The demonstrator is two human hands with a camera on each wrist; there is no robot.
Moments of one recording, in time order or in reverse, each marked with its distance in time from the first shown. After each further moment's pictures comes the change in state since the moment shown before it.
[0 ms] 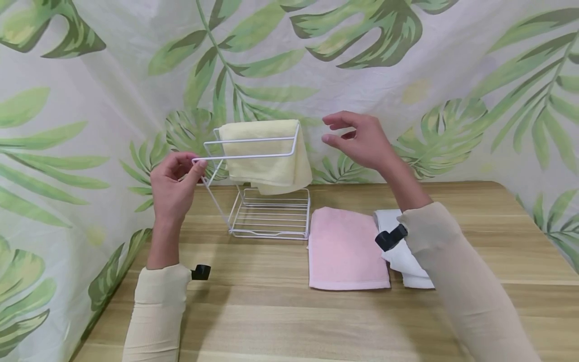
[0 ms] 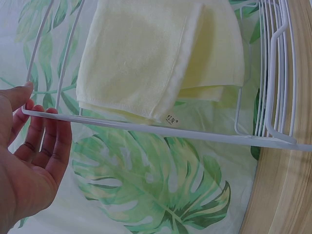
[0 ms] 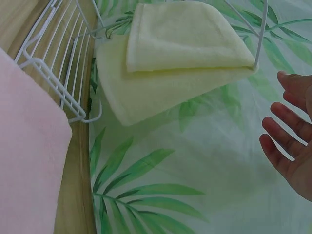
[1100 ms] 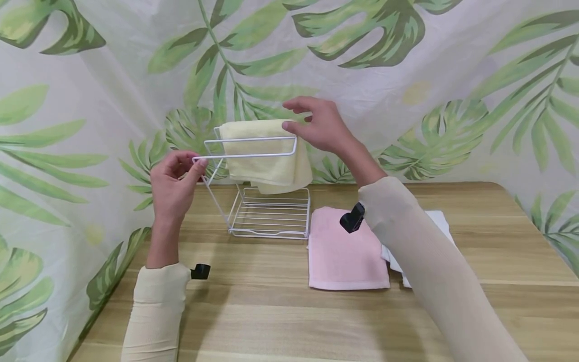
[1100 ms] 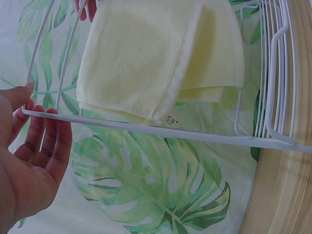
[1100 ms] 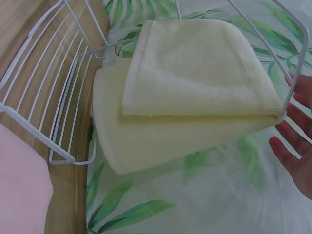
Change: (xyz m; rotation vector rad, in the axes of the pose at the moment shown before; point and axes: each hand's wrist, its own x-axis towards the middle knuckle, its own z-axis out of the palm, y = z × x) left_hand 0.000 0.000 0.000 0.011 -0.004 0.000; right_hand 0.057 -0.036 0.045 -0.051 -0.087 -0.051
